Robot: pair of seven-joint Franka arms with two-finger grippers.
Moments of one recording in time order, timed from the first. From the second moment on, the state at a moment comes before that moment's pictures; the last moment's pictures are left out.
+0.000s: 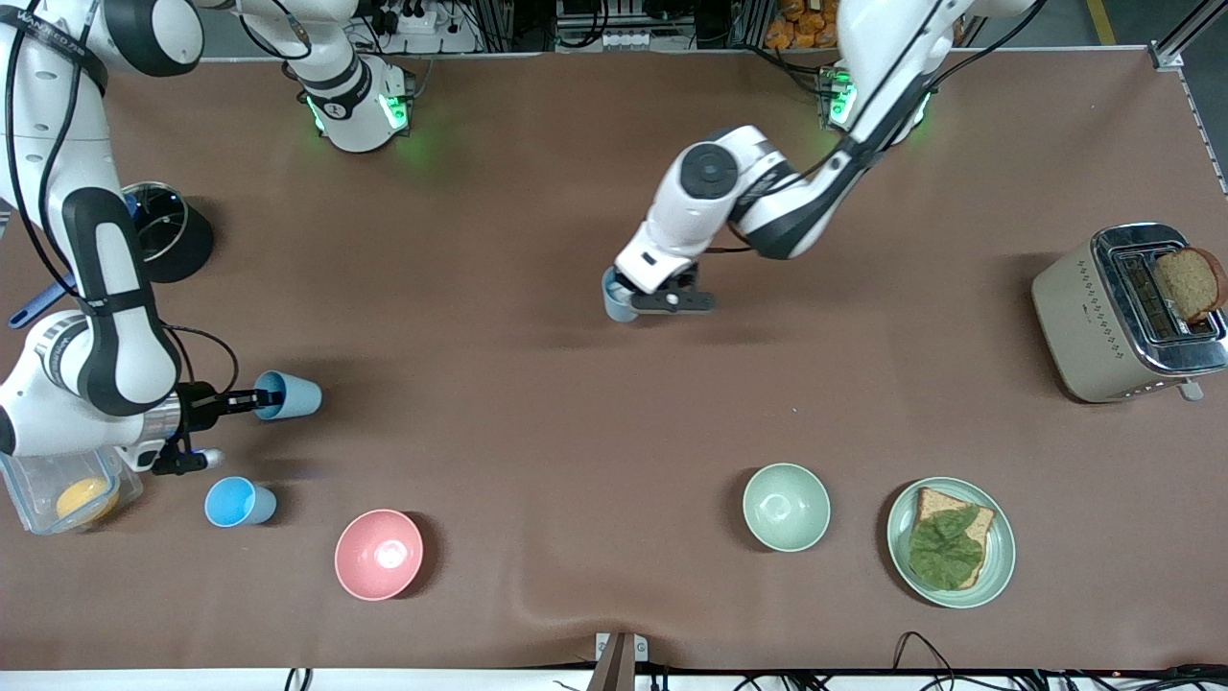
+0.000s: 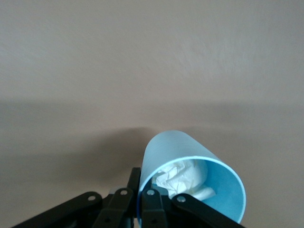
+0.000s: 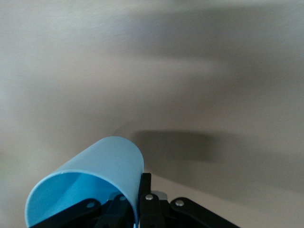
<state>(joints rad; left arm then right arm) -0.32 0.53 -0.56 -1.93 0.20 2.50 -0.98 -0.21 0.74 0.00 -1.51 0.35 1.79 -0.42</state>
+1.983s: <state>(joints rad) 0.00 0.09 -0.39 -1.56 0.12 1.64 -0.53 0.51 0.52 0.01 -1.36 0.41 1.59 0.80</state>
